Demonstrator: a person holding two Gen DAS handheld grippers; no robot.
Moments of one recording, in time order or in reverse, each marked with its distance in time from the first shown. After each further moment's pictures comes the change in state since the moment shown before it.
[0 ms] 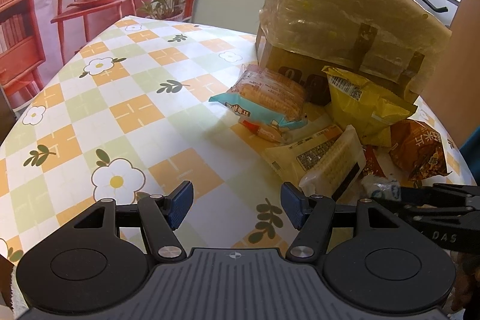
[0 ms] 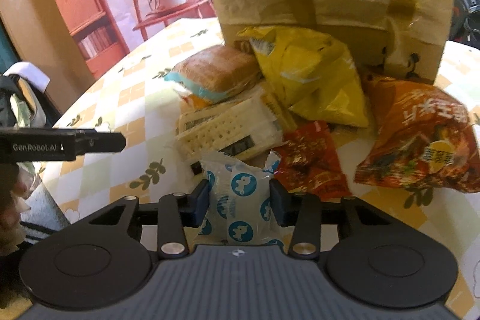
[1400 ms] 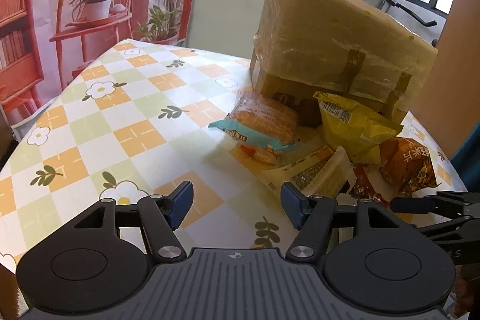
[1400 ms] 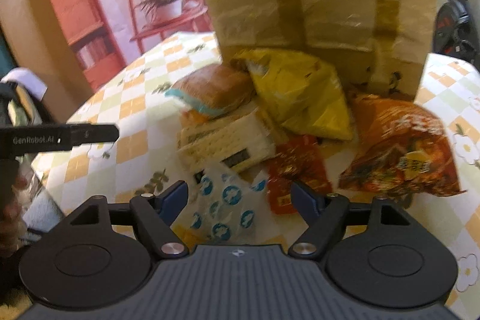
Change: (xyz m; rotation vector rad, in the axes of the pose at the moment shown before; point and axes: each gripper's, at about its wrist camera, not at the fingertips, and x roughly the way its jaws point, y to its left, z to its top) left arm -0.016 0.005 0.004 0.016 -0.087 -0.025; right arm -0.019 0.009 0.002 -0.012 -0.020 -0.028
